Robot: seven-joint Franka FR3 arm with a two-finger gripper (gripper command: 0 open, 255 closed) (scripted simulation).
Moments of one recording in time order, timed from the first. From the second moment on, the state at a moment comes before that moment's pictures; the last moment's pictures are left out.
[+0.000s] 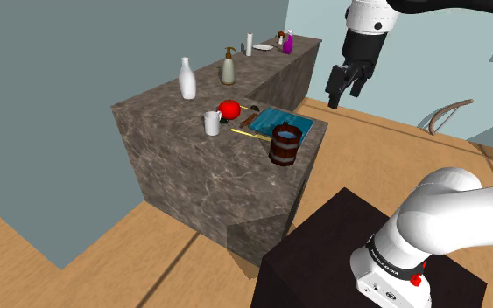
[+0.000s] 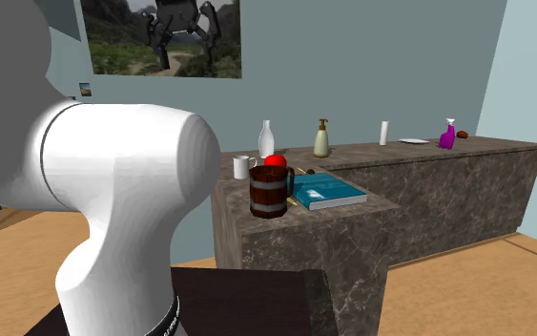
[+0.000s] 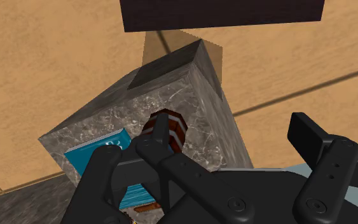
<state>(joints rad) -0.02 -0.82 0.07 -2.30 -0.05 1.47 0.07</state>
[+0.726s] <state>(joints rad) -0.07 -0.59 0.03 -2.34 -0.09 1.74 0.08</state>
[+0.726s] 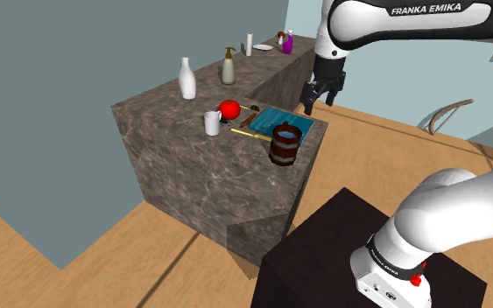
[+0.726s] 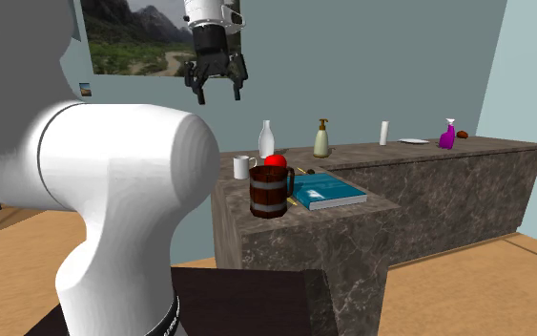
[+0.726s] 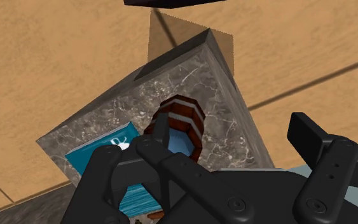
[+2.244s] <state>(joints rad) -0.19 0.22 -0.08 -1.93 -0.14 2.13 0.10</state>
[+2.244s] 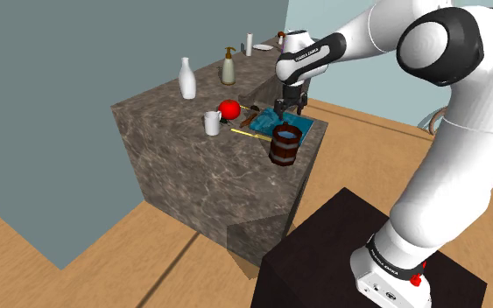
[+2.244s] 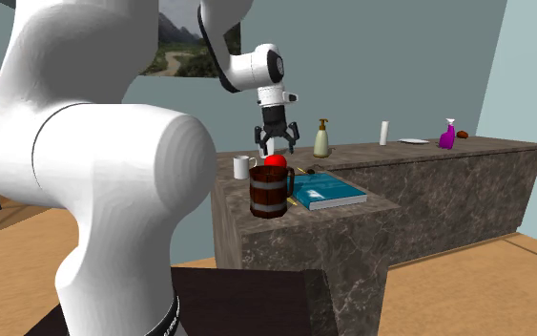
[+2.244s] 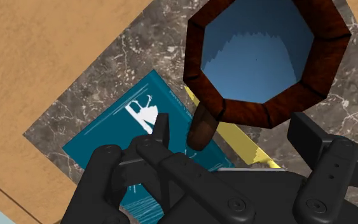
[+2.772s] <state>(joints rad) -0.23 0.49 -0.10 -1.69 -0.12 2.15 0.09</state>
